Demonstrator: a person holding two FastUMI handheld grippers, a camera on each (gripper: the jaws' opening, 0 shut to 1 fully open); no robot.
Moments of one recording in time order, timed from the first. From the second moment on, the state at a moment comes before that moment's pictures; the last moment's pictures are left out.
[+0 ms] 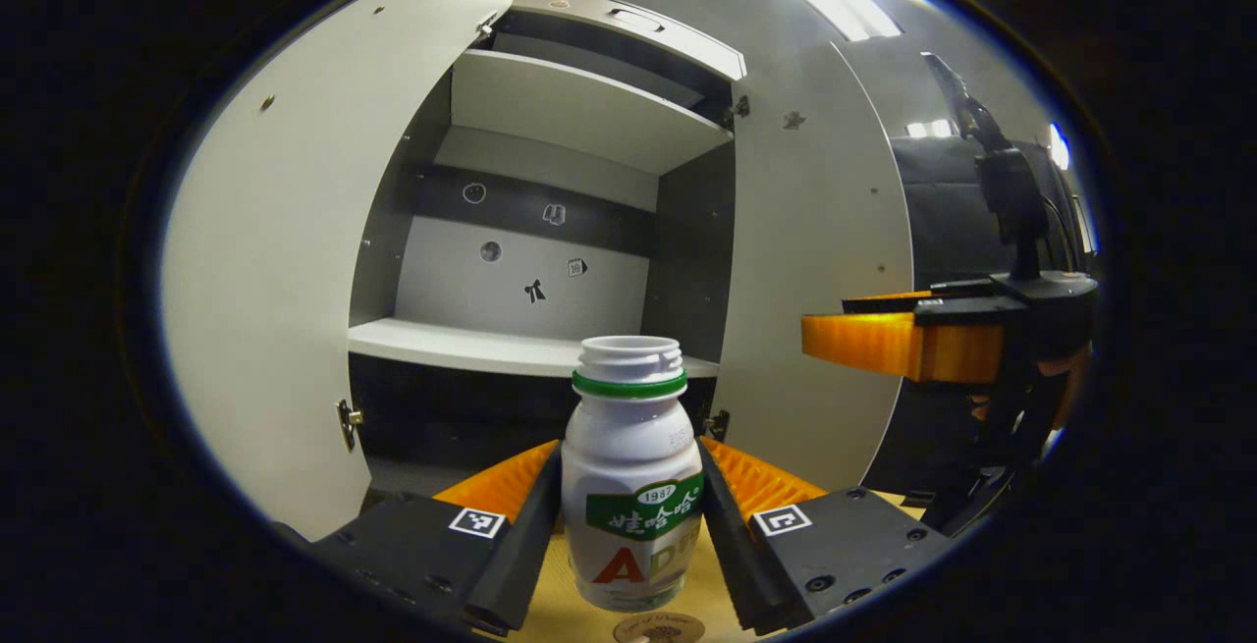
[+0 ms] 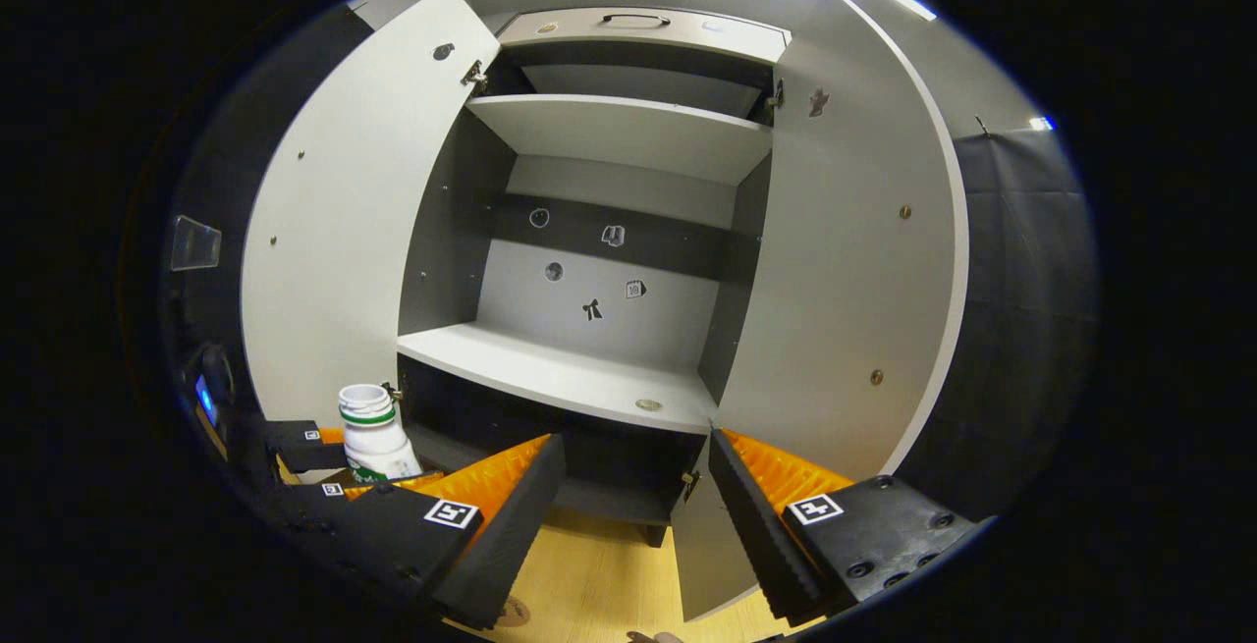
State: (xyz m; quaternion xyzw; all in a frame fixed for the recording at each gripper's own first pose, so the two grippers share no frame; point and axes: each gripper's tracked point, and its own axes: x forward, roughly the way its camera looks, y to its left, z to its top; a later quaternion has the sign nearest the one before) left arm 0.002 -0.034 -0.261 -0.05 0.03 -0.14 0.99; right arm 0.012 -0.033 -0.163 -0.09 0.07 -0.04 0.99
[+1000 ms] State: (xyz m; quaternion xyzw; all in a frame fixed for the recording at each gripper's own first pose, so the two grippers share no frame) left arm -0.012 -0.091 -0.425 -0.02 0.05 -0.17 0.98; right arm 0.030 -0.030 -0.275 -0.10 0.13 0.00 0.99
